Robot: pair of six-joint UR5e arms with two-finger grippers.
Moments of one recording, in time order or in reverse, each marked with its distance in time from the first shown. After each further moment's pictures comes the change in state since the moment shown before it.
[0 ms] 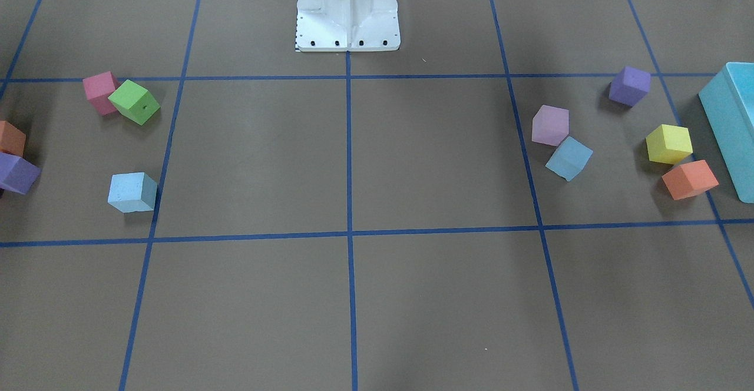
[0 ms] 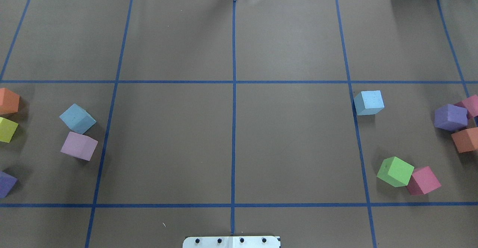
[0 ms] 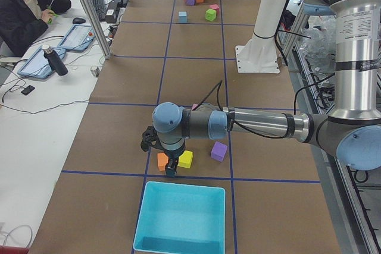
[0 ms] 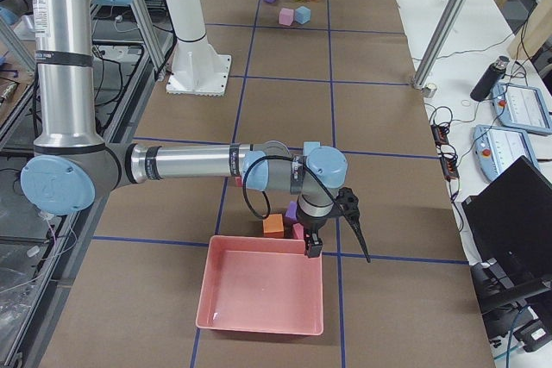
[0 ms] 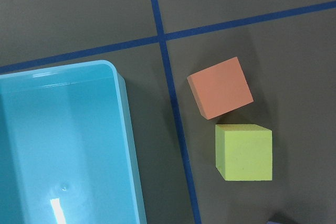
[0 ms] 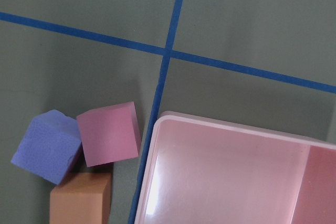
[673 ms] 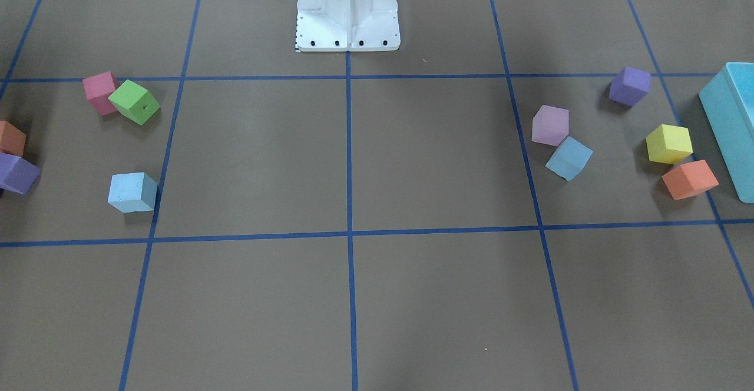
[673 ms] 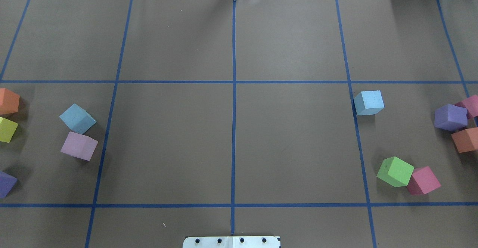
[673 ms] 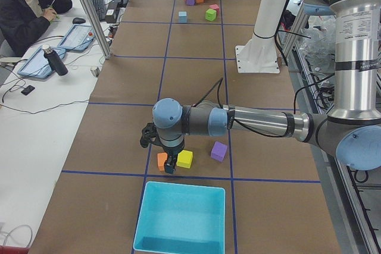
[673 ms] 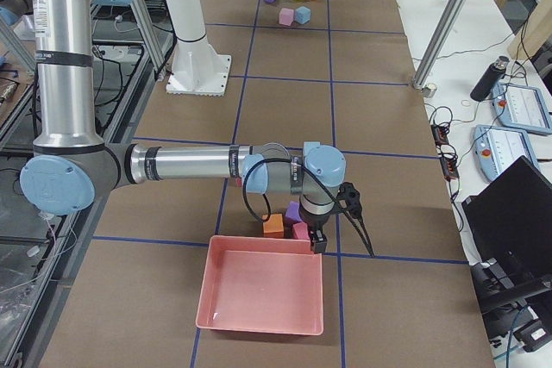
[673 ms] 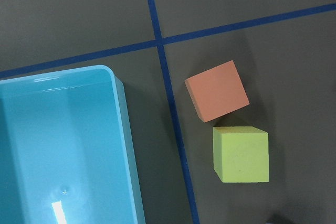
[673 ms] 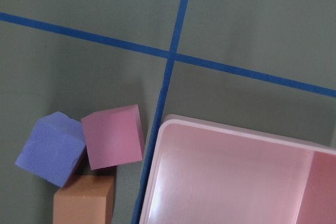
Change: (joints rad) left arm 0.001 -0.007 -0.020 0.001 0.007 -0.003; right arm -0.006 -0.004 -0.013 0.124 0.057 0.004
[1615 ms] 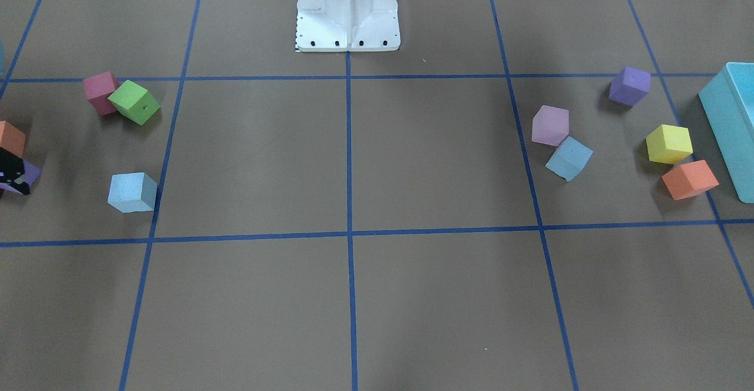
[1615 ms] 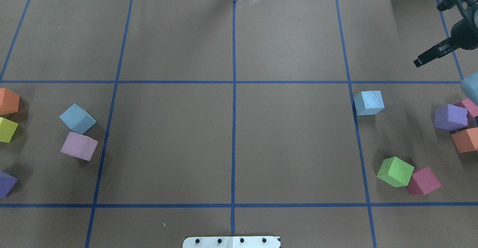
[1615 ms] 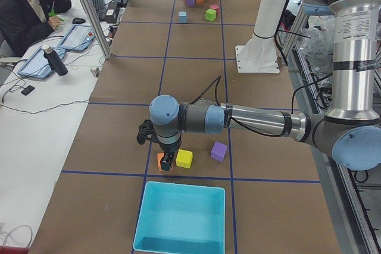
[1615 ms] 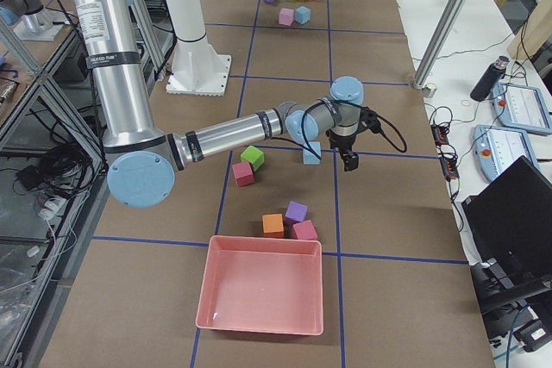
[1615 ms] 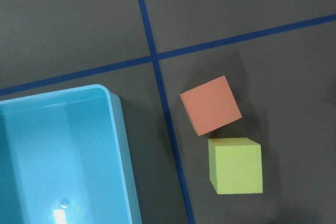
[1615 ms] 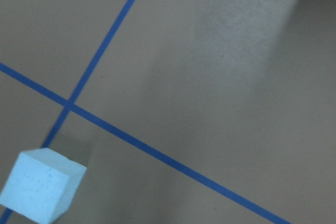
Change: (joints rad) left arm -0.001 -0.017 0.002 -0.002 -0.004 0.000; right arm -0.379 0.213 0.040 0.215 -0.078 0.468
